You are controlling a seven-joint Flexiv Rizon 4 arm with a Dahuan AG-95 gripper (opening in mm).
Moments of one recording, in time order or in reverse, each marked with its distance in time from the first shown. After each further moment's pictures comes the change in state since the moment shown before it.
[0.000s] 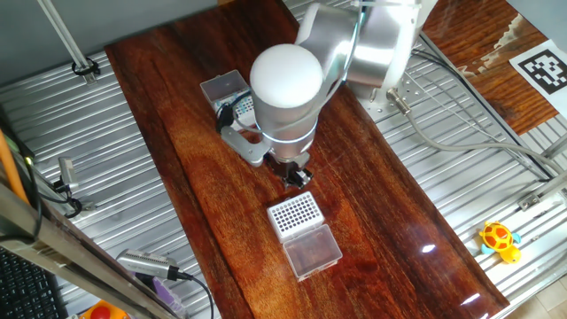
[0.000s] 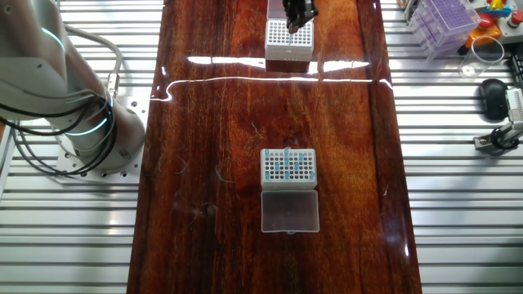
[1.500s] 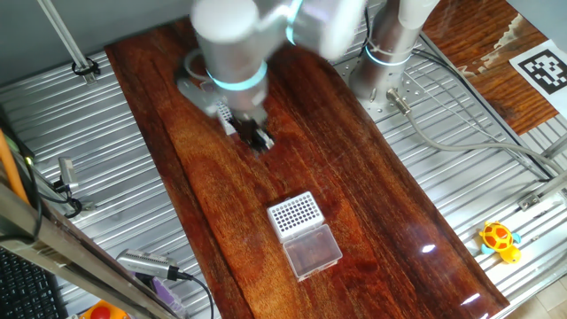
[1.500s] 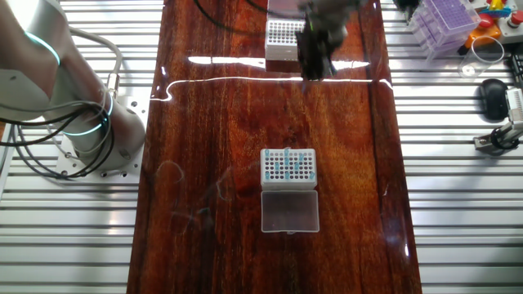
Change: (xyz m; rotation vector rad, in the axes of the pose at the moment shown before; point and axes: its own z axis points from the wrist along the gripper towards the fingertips) arm 0.010 -0.087 0.013 -0.044 -0.021 0.082
